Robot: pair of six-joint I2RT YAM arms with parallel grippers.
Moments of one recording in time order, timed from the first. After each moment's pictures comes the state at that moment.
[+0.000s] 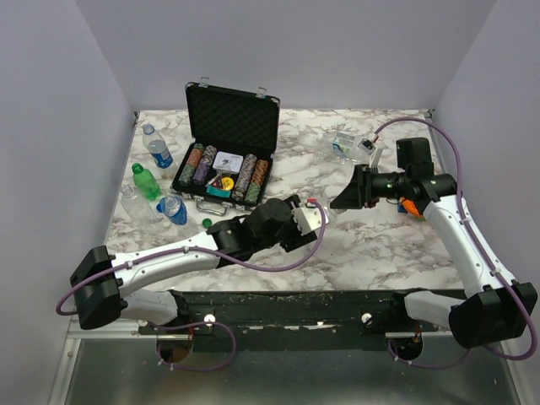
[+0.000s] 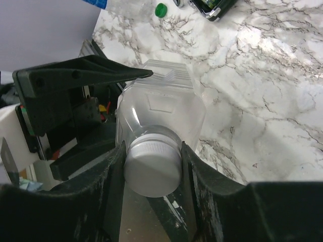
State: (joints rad) left arm -1.13 1.28 0.92 -0.12 -0.19 0.29; right arm 0.18 1.19 1.12 -0.73 -0.91 0.16
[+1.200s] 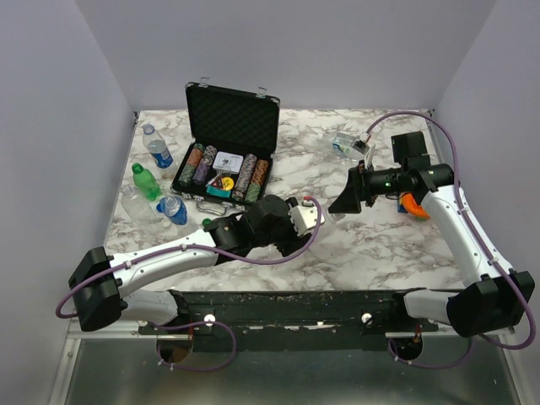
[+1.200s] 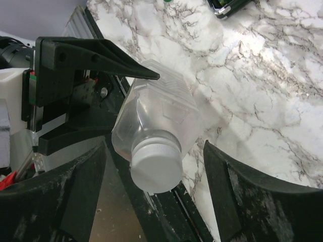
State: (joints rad) left arm -1.07 1.26 0.93 -0.20 0.02 0.21; right arm 0.20 1.26 1.21 -0.86 -0.96 -0.11
